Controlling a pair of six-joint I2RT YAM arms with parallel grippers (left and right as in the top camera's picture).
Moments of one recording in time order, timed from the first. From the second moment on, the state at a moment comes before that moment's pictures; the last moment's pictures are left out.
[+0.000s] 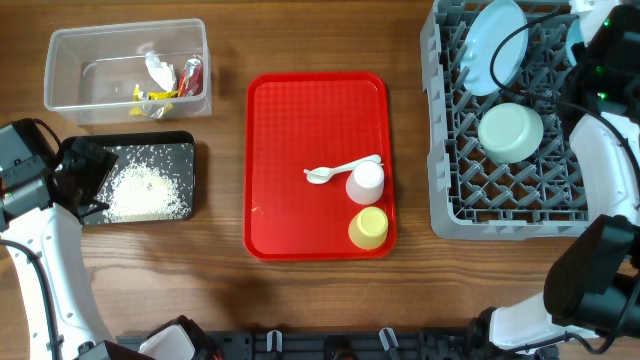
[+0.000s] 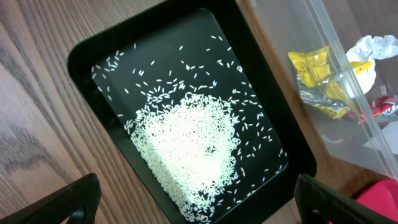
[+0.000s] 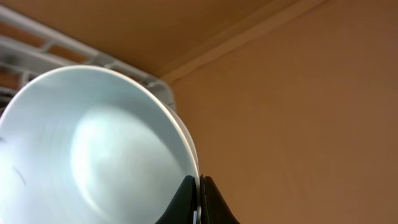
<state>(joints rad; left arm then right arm) 0.52 1.31 1.07 -0.83 -0.02 -0.59 -0.28 1.72 1.32 0.11 0.49 -0.89</state>
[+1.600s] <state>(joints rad) 0.52 1.31 1.07 -0.83 -0.02 -0.59 -0.13 1.91 1.33 0.11 0.66 -1.24</state>
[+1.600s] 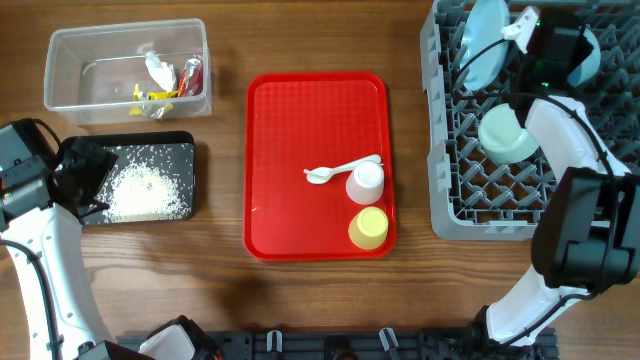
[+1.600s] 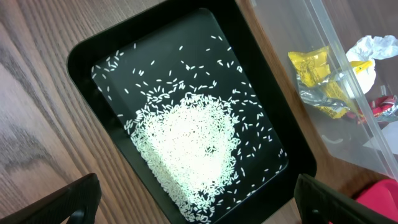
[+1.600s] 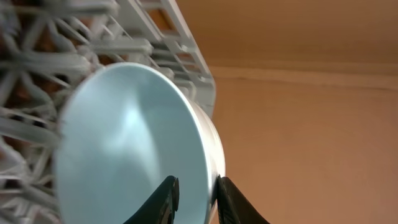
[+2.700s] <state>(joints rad) 0.52 1.31 1.07 -0.83 -0.02 -0.59 -0.08 1.47 1.33 0.03 0.57 -0.68</state>
